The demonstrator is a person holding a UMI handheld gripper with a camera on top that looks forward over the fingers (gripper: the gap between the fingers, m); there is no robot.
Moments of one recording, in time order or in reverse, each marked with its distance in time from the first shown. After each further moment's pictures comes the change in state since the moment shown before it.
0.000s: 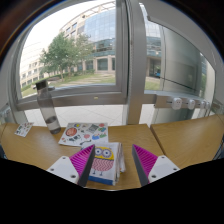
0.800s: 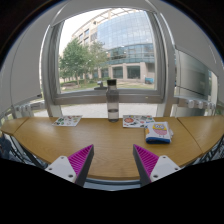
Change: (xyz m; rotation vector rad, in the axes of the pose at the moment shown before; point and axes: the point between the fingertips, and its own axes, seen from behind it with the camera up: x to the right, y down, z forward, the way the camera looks) arm -0.239 0.072 -0.185 0.094 -0.160 -0.032
